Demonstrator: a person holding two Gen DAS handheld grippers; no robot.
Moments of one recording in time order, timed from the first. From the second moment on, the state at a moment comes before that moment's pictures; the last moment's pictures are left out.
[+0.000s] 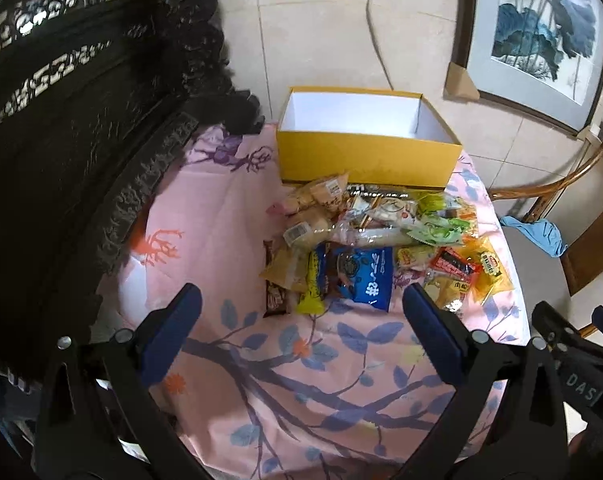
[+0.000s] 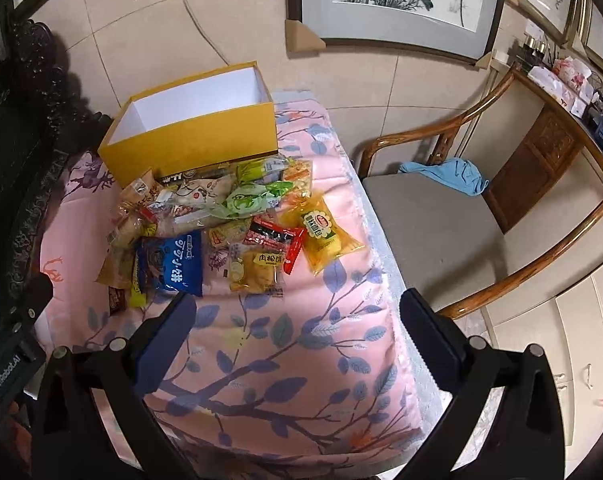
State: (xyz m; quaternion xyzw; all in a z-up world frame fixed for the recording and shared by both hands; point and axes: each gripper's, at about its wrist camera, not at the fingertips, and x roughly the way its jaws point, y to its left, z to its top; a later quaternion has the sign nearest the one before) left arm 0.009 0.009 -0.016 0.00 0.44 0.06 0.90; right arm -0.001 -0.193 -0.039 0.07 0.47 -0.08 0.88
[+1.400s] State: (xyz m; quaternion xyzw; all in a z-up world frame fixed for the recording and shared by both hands) left arm 0.010 0.015 -0.009 0.00 0.41 0.06 0.91; right arm -0.002 -0.195 -0.029 0.10 0.43 -0.07 0.89
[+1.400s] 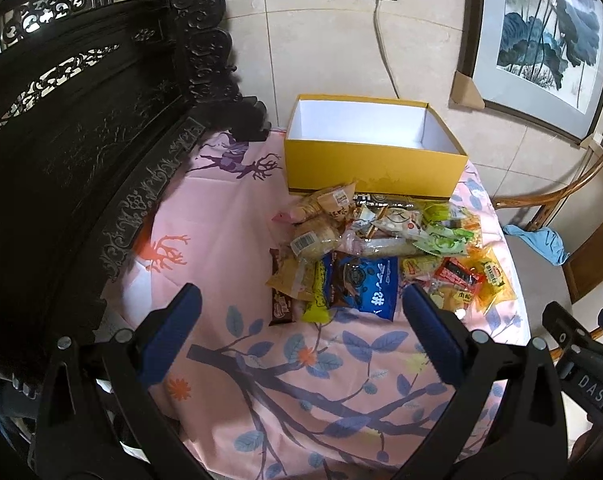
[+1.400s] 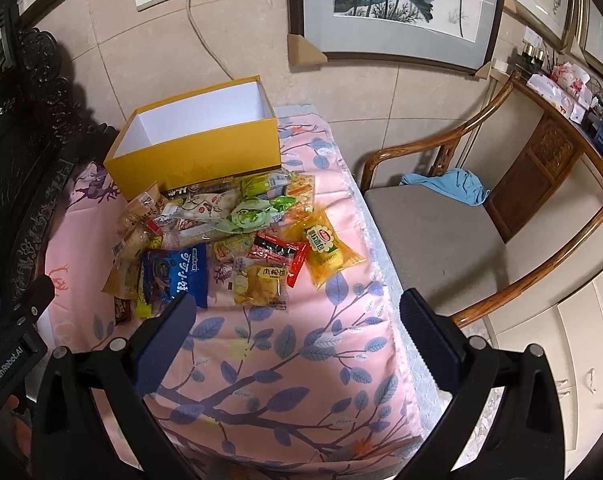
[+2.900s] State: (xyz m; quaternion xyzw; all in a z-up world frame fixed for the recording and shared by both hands) left arm 0.131 -0.061 -0.215 0.13 0.47 -0.02 0.87; right arm 0.108 -0.278 -0.171 0.11 0.46 0.07 0.88
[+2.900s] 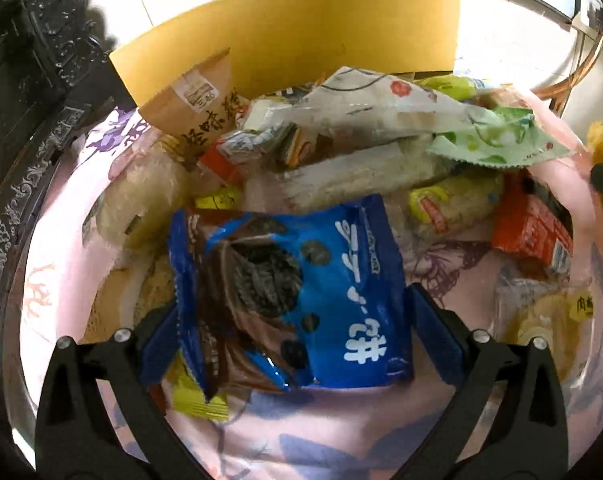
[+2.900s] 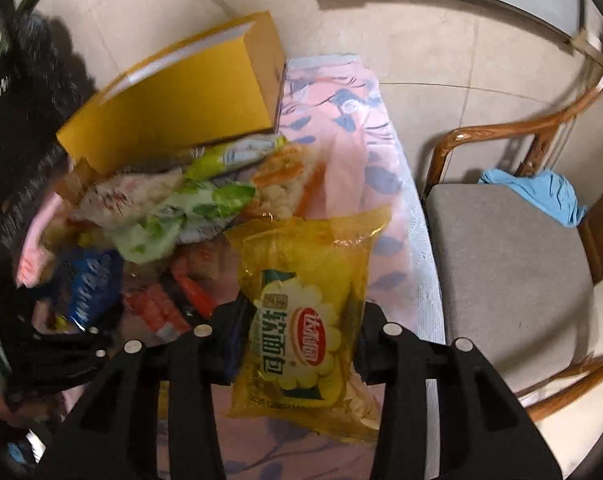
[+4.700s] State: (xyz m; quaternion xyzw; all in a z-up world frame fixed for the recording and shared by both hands) left arm 0.256 0.032 -0.067 0.13 0.35 0.02 0.93; right arm 0.281 -0.202 -0.059 0.03 0.35 0.21 0.91
